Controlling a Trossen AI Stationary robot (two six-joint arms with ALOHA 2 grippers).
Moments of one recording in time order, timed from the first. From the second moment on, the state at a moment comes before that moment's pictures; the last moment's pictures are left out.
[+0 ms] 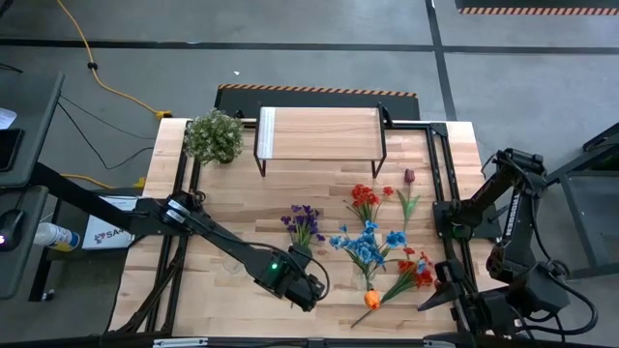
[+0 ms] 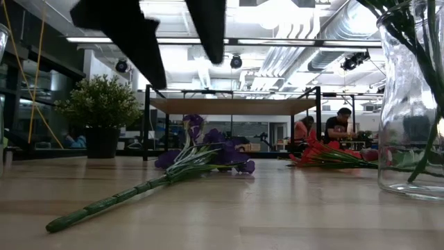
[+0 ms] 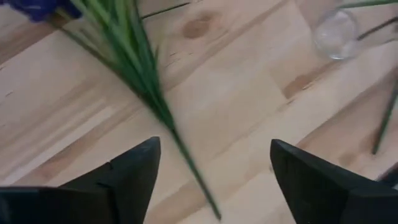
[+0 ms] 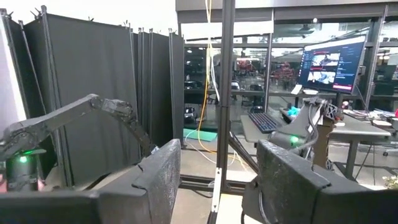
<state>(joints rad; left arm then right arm) -0.53 2.08 1.81 -1.06 -0.32 -1.47 1.23 1.38 1.20 0.50 0.99 -0.23</state>
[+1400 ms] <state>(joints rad) -0.52 2.23 1.80 -1.10 -0.36 -1.47 1.26 1.38 1.20 0.49 0.95 -0.22</state>
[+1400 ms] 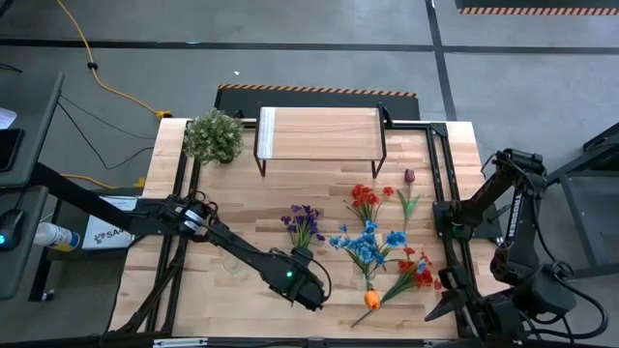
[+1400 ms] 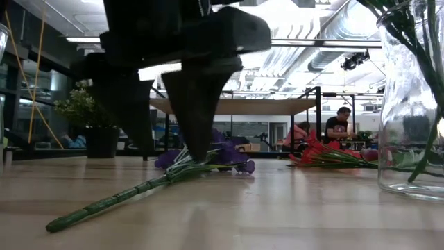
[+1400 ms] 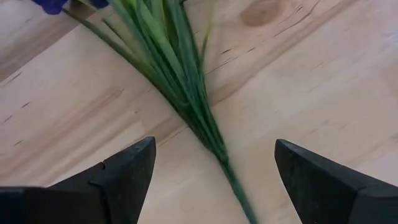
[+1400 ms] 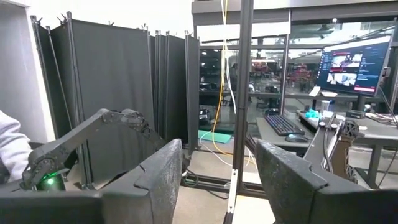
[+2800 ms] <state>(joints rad) -0.51 2.30 1.81 -1.07 -0.31 -1.47 1.26 1.38 1.20 0.49 0.95 -0.19</state>
